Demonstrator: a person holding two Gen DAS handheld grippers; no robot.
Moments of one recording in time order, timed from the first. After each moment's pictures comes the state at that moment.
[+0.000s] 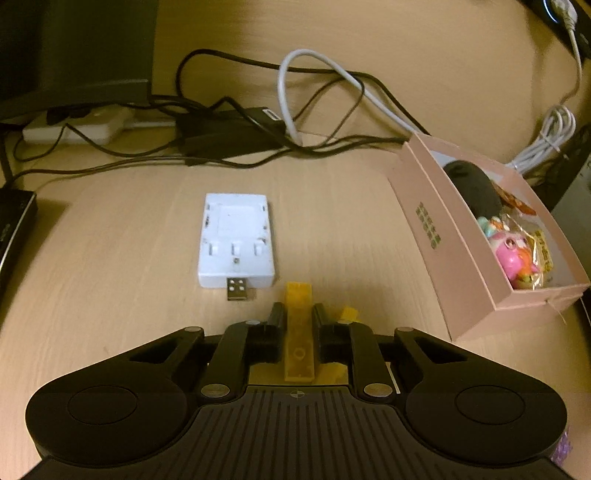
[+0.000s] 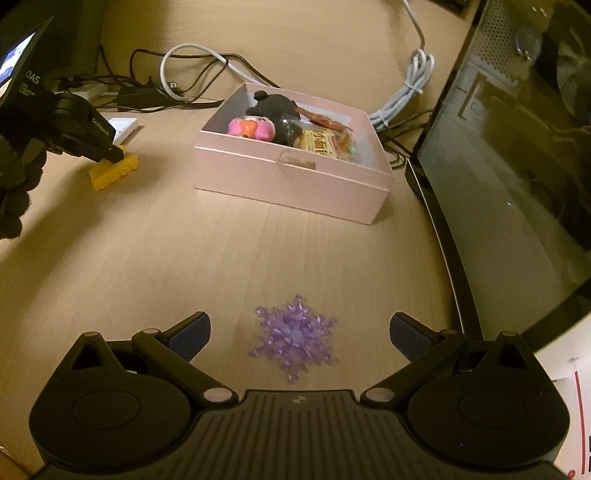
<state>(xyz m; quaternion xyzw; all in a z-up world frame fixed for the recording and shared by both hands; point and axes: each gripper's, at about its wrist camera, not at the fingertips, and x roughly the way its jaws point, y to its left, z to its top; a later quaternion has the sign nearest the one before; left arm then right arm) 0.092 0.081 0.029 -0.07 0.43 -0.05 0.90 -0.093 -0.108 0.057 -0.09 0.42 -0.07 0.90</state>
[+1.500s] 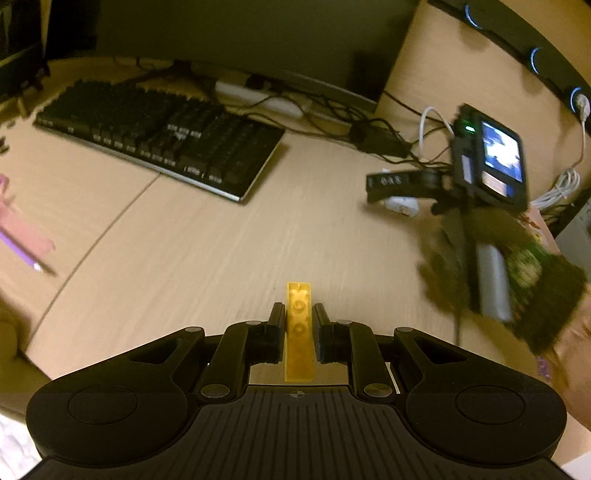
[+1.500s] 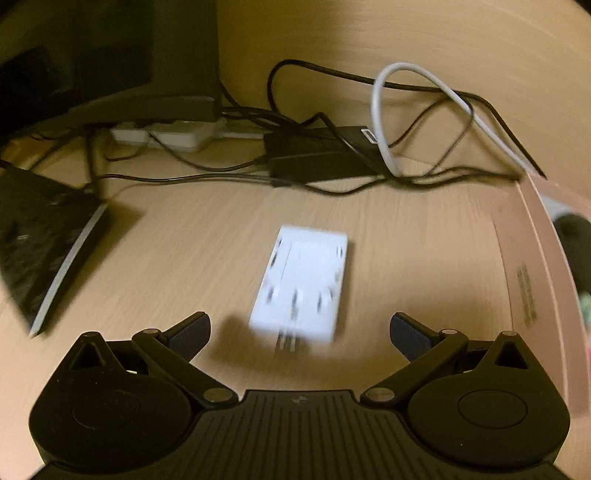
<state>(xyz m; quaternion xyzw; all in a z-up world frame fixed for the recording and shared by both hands) -0.107 0.232 0.080 -0.16 0.41 0.05 0.90 0.161 0.100 0.020 -0.04 0.44 0.07 0.89</state>
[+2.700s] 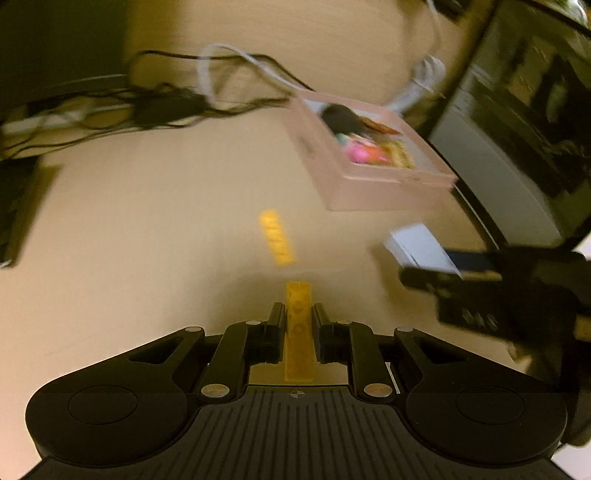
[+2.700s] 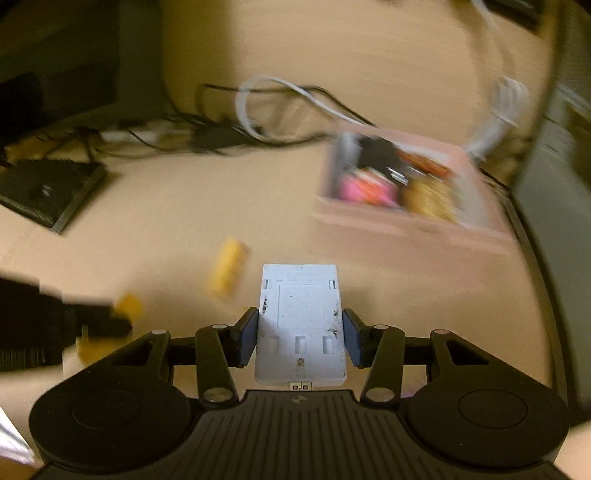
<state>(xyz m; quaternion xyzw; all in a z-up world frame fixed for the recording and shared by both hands) -0.040 0.077 0.067 -0.05 0.45 -0.19 0.87 -0.055 -0.065 0.078 -0.02 0.42 0.01 0.91</state>
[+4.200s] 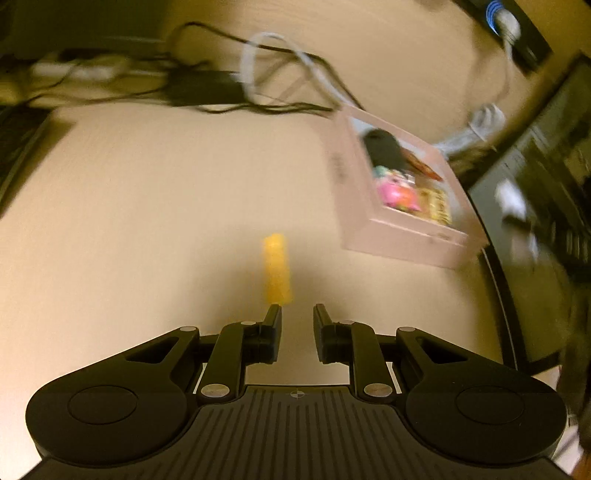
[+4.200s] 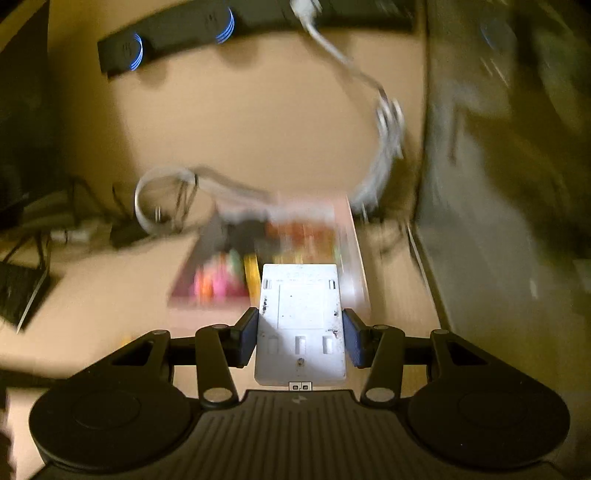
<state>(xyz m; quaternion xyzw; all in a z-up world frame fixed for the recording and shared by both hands) -0.005 0.085 0.061 -0.17 0.46 -0.10 0.87 0.007 -0.184 0.134 0.04 0.30 -0.01 0.95</state>
